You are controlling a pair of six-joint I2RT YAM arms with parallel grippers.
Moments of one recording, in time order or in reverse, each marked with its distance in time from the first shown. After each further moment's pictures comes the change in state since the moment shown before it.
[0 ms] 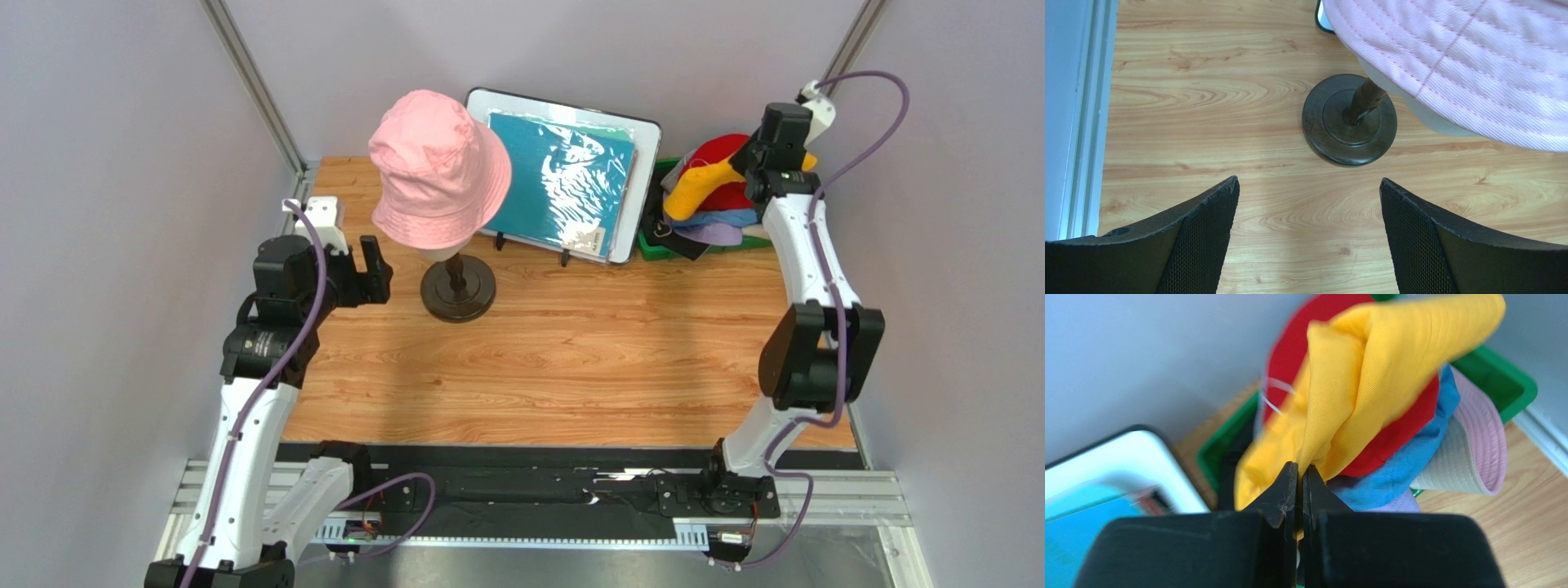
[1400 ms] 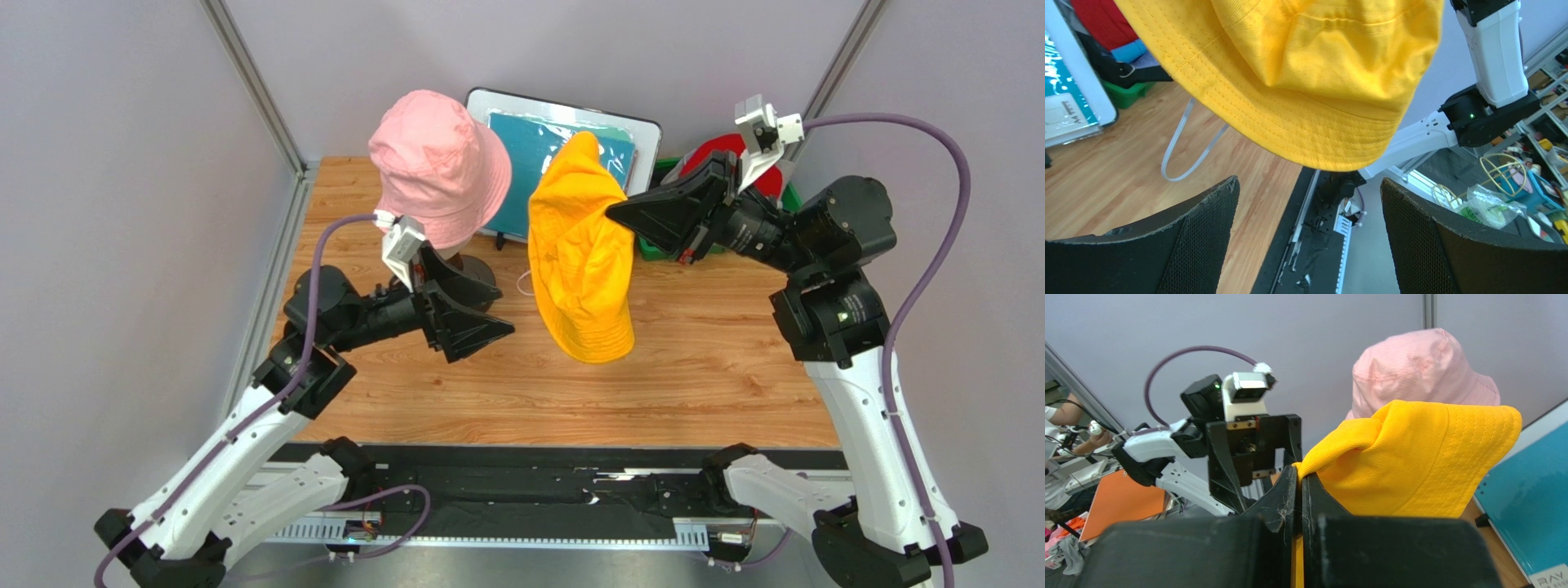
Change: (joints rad) left arm -0.521 -0.076 -0.127 0.607 0.573 -0.426; right arm 0.456 -0.768 -0.145 0.121 -1.060 -0.032
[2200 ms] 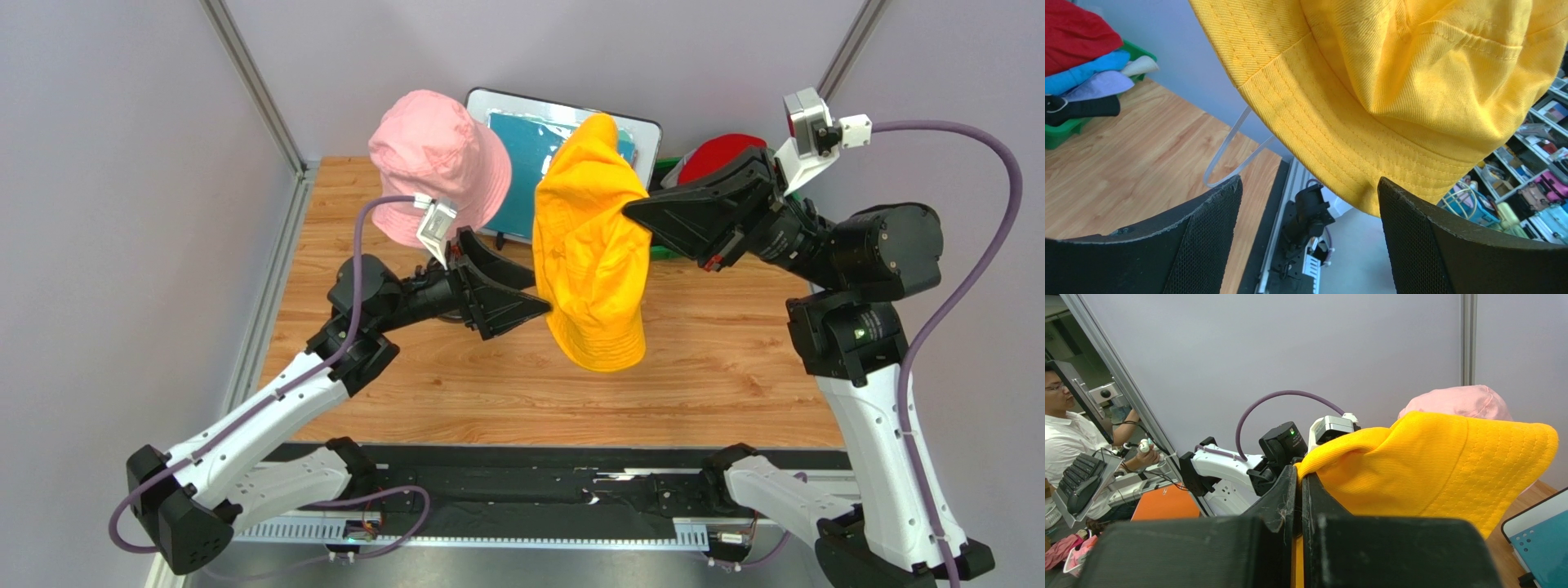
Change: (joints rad) left arm -0.105 0.208 -0.034 0.400 -0.033 -0.194; right arm 0.007 -0.039 0.013 0.234 -0.029 0.232
